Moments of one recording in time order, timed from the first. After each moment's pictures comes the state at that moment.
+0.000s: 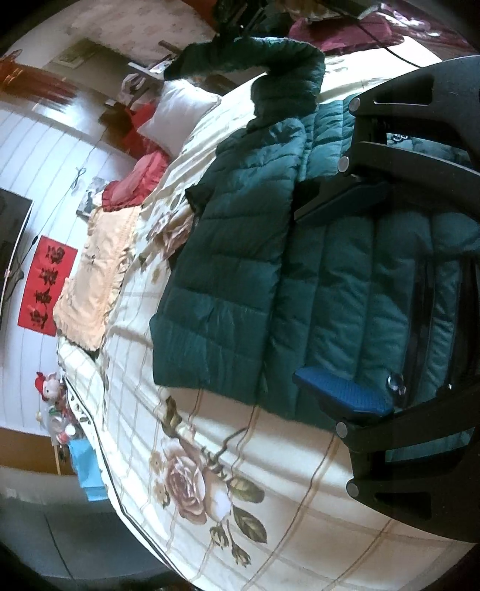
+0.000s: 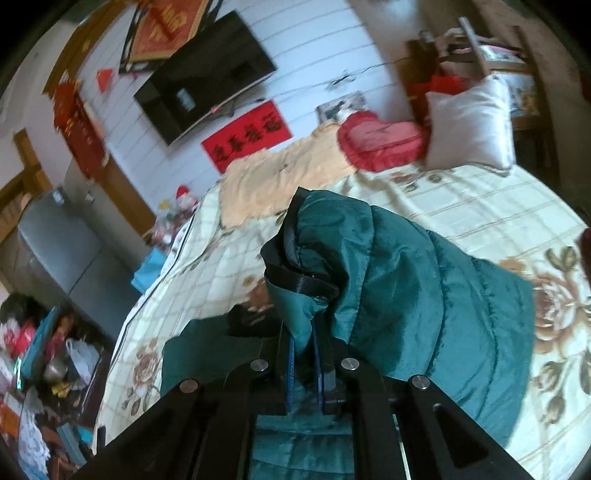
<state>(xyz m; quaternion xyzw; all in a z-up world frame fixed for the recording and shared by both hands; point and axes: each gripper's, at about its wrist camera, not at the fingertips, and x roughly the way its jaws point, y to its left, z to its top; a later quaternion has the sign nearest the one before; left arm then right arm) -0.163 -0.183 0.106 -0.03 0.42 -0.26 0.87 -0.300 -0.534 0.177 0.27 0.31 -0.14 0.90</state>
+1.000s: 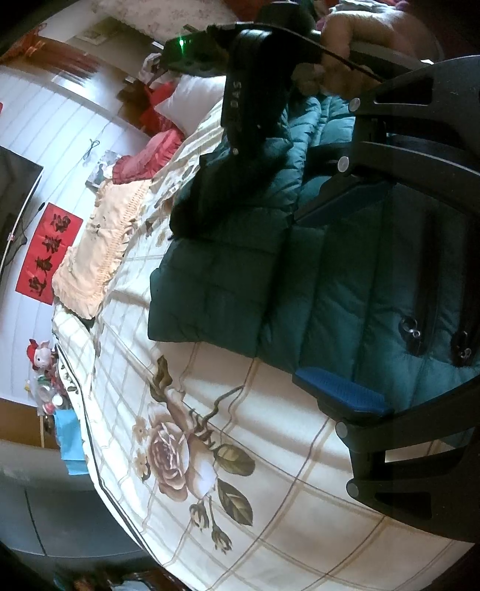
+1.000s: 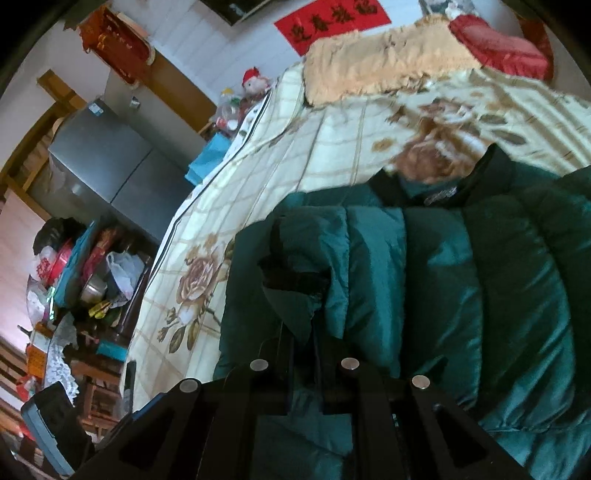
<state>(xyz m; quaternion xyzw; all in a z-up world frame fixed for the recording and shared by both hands) -0.140 -0.149 0.091 -0.06 0.43 -0.23 0.87 -0.147 -0.375 0.053 0.30 0.44 0.04 0.85</state>
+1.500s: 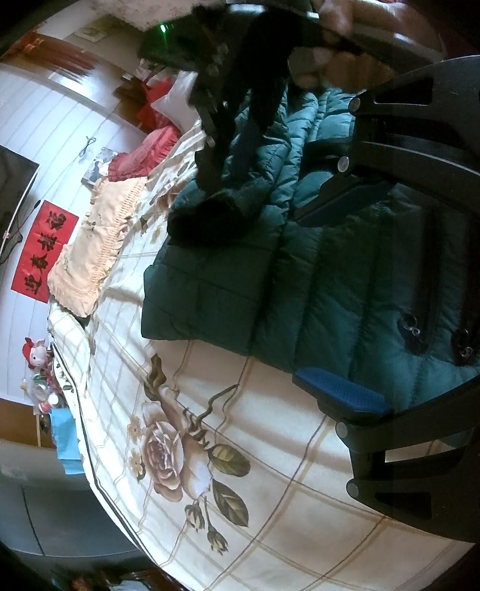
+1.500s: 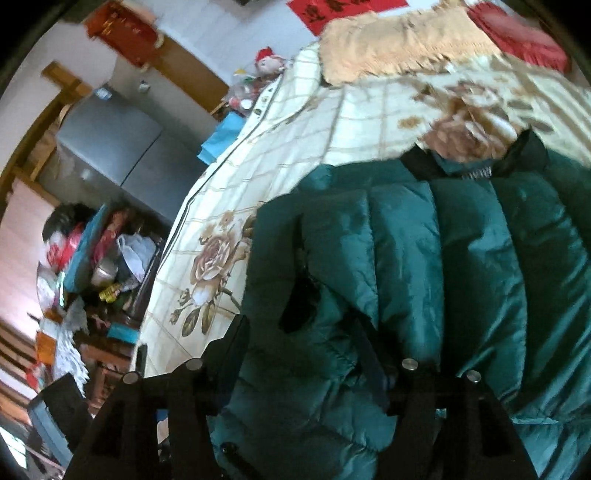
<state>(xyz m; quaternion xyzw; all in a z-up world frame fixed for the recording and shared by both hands) -0.139 -0.149 0.084 -0.05 0.44 -0.23 0.87 -0.143 -0.354 0.062 0.29 0.45 0.07 0.84</state>
